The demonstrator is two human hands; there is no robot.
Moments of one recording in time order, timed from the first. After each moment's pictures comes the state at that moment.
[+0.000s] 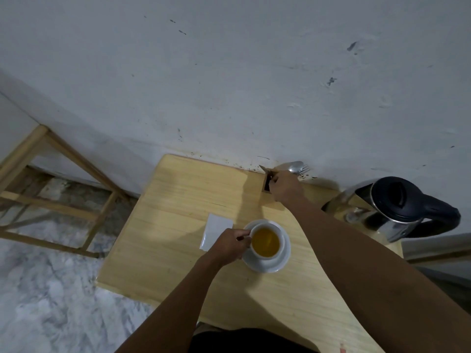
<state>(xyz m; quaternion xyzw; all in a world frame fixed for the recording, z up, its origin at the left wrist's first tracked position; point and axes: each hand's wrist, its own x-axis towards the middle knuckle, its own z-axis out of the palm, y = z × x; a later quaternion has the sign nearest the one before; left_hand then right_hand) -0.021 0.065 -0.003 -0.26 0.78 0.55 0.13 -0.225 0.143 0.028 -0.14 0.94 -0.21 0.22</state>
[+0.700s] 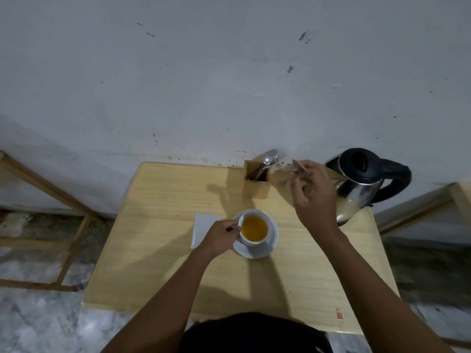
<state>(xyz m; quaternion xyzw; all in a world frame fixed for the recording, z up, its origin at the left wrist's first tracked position) -0.019 0.062 -0.007 -0.26 0.78 0.56 0.13 -0.116 0.249 0.103 -0.21 0.81 -0.52 -0.16</state>
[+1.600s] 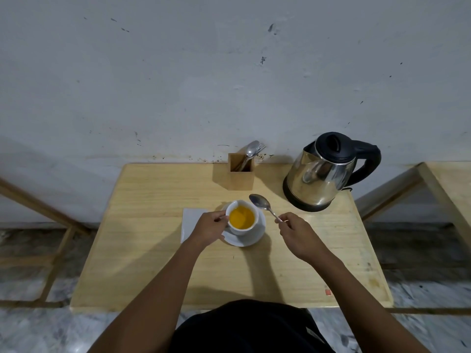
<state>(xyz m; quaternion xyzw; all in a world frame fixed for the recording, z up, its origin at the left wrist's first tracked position) -0.016 0.065 -0.009 -0.26 0.78 0.56 0.12 -0.047 0.300 0.049 -0.07 0.89 -0.39 0.22</state>
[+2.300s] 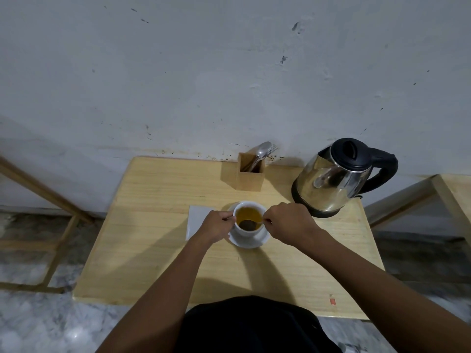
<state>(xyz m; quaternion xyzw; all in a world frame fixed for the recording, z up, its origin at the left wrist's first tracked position) -0.021 0.064 -0.009 -0.27 0.77 0.56 0.14 -0.078 0.248 0.075 -0.36 0.92 0.07 0.10</state>
